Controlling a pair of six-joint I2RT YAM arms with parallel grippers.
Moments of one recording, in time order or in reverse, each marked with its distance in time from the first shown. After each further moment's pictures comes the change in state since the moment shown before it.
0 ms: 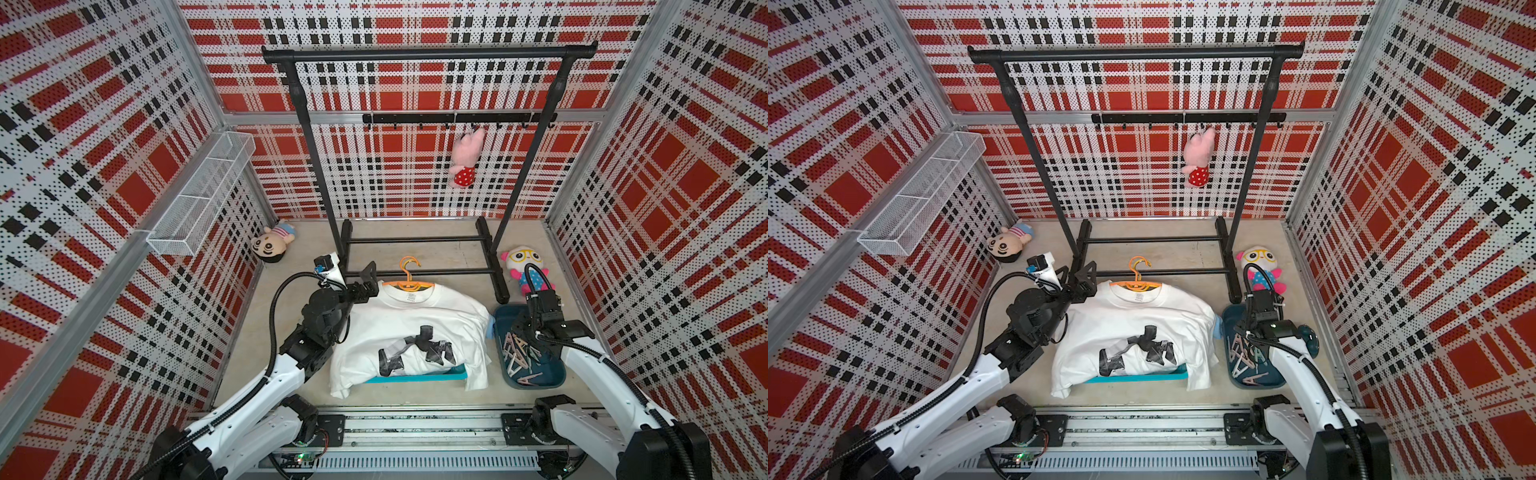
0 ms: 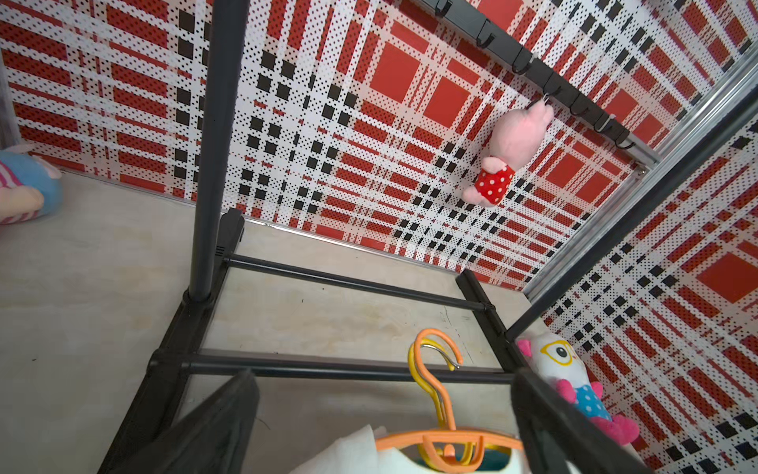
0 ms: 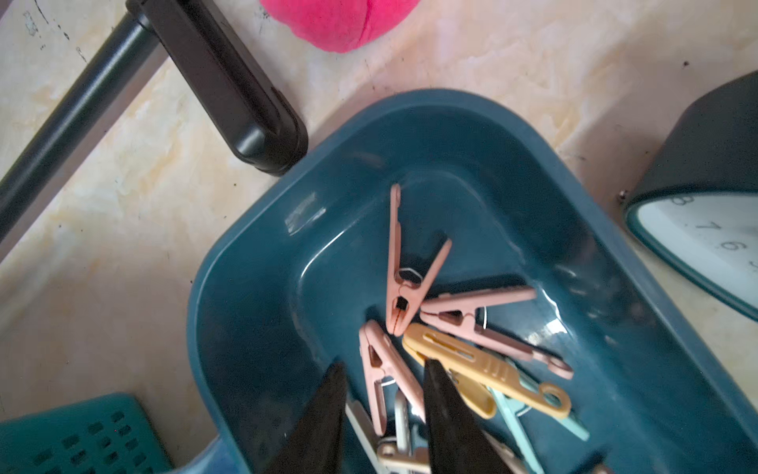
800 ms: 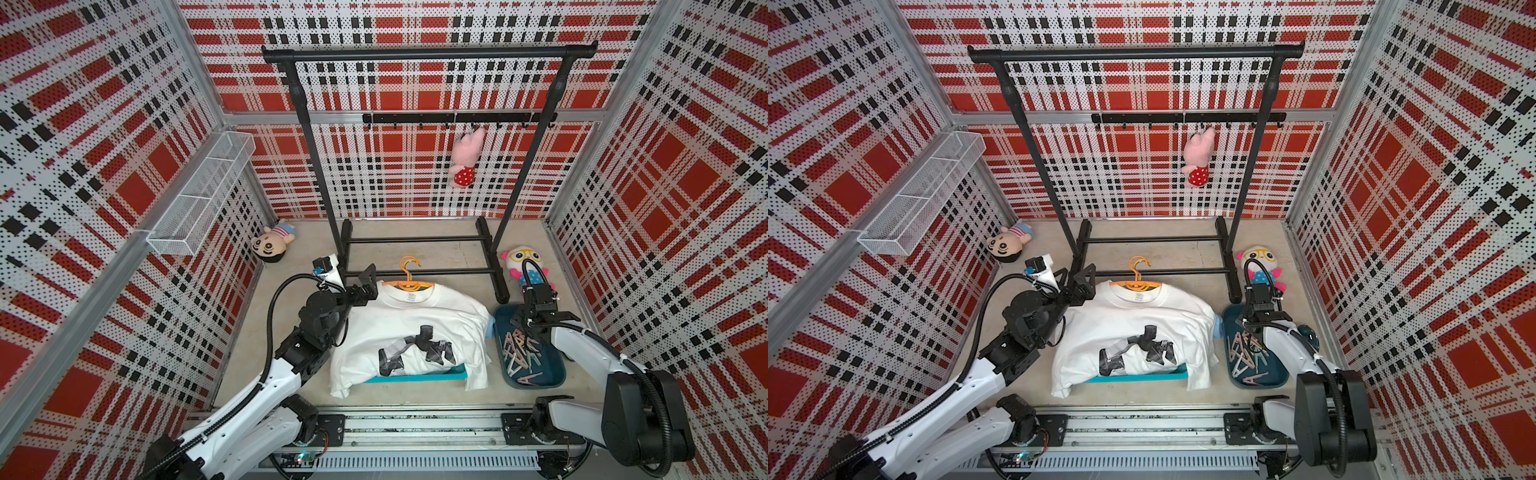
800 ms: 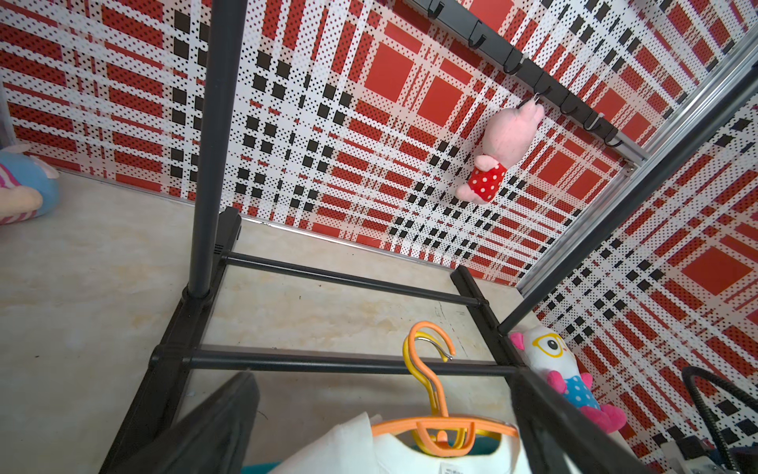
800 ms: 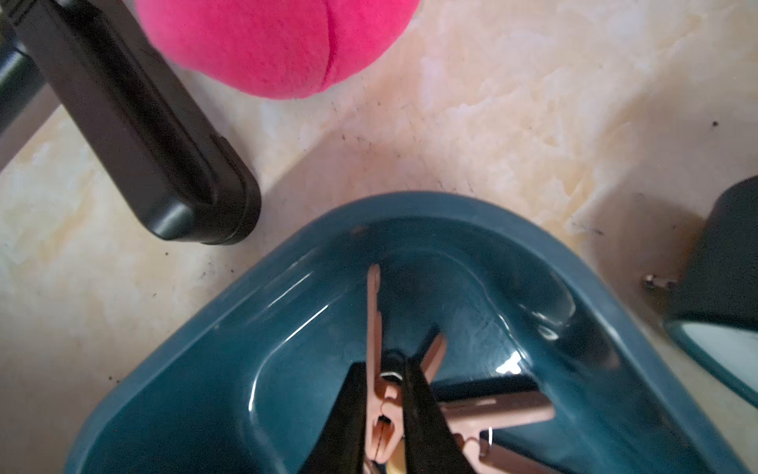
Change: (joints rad) left arm -0.003 -0.055 0.000 -0.042 0.022 0.000; right arm -0.082 0.218 -0.007 0.187 0.026 -0.082
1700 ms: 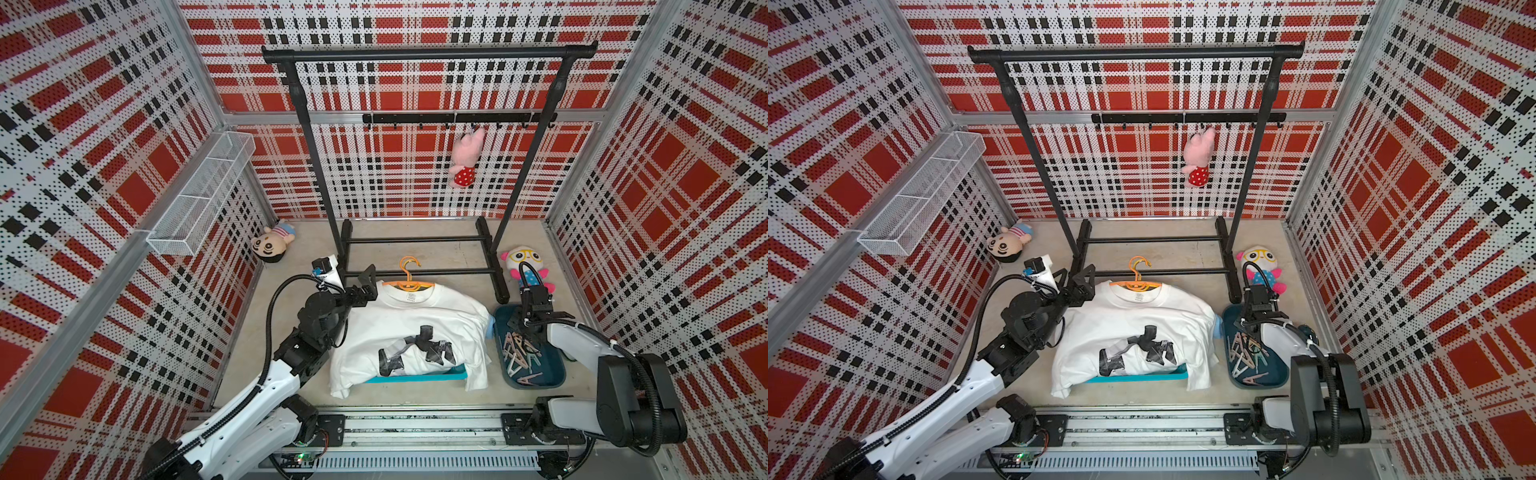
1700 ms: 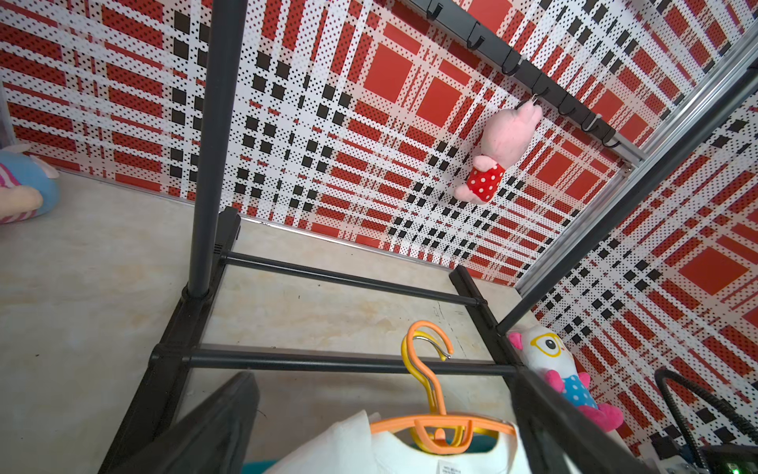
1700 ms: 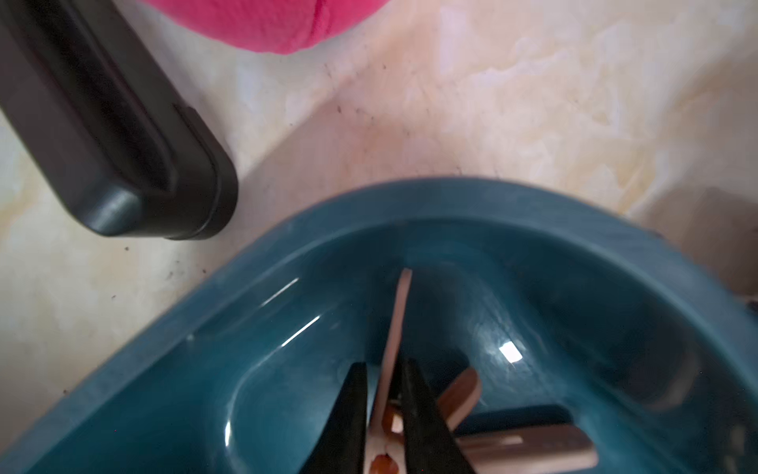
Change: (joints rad) left arm -0.005 -0.003 0.000 -0.008 -0.012 -0.002; right arm -0.003 0.072 -0.029 0.076 -0.030 -0.013
